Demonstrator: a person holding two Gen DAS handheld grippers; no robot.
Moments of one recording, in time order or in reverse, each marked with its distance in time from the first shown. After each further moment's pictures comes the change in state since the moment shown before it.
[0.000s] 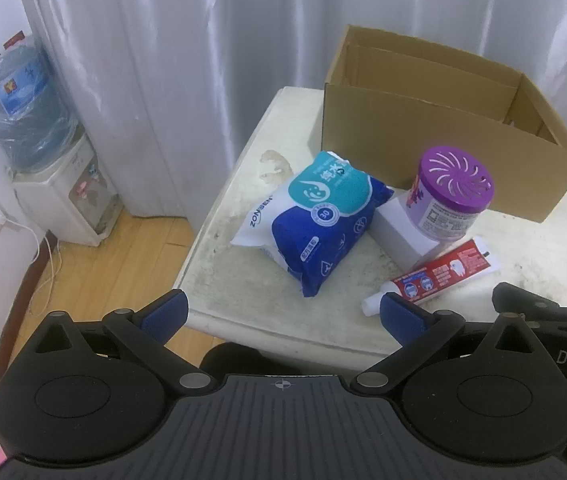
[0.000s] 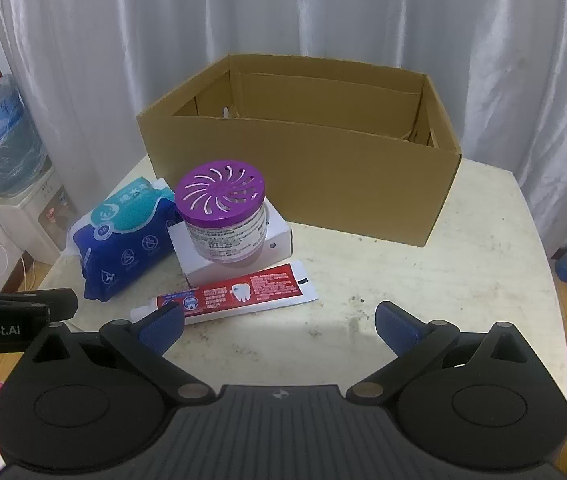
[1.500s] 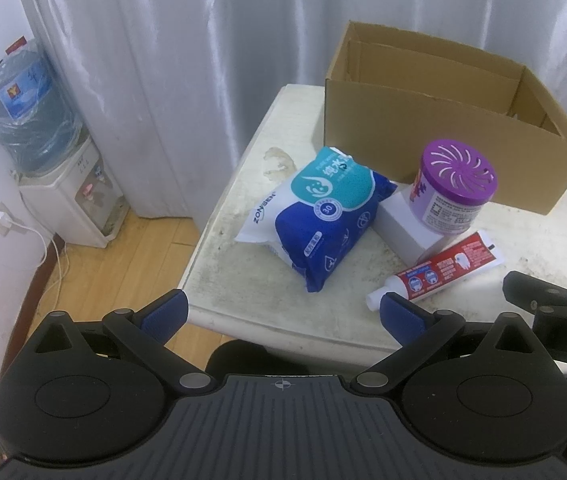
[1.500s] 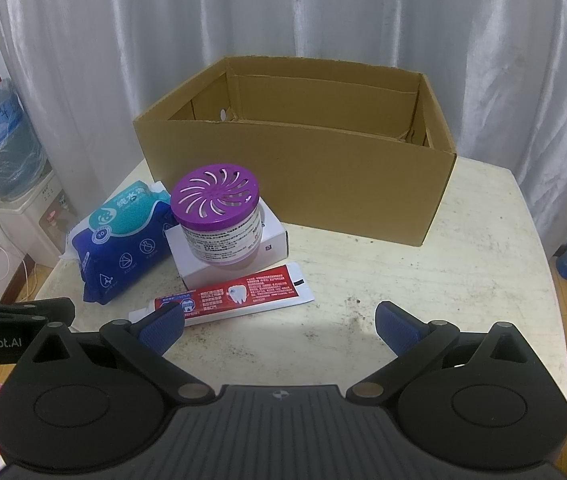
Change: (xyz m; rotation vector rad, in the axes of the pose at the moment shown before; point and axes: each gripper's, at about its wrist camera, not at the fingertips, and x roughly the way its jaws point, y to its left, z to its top) left arm -0.002 -0.001 0.000 0.023 0.009 0.022; right arm -0.002 -0.004 0.001 0.009 -0.001 0.005
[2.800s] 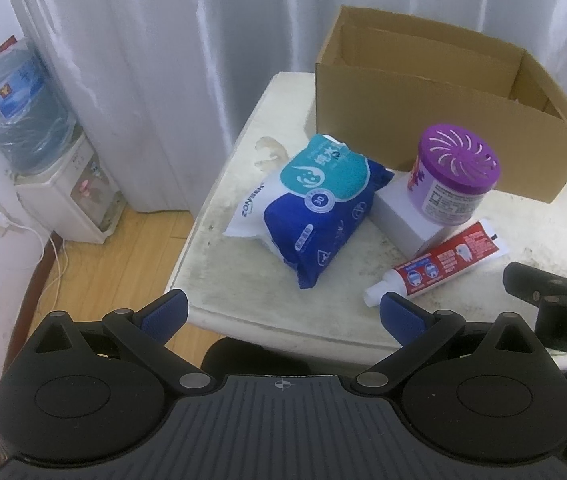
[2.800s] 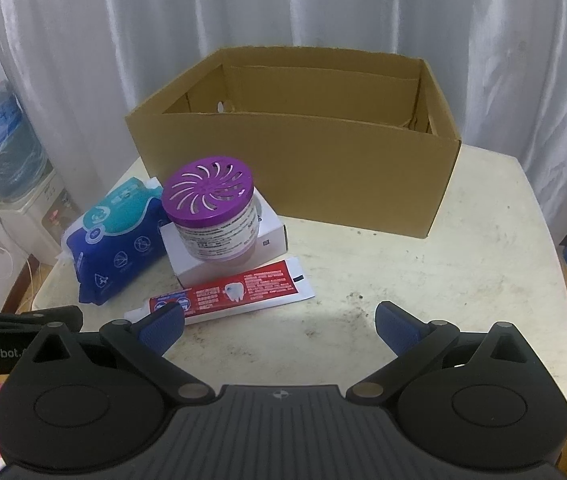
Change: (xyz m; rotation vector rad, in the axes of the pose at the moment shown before) left arm 0.012 -0.009 0.002 0.026 0.032 0.003; right arm 0.013 -0.012 0.002 0.030 0.026 0.025
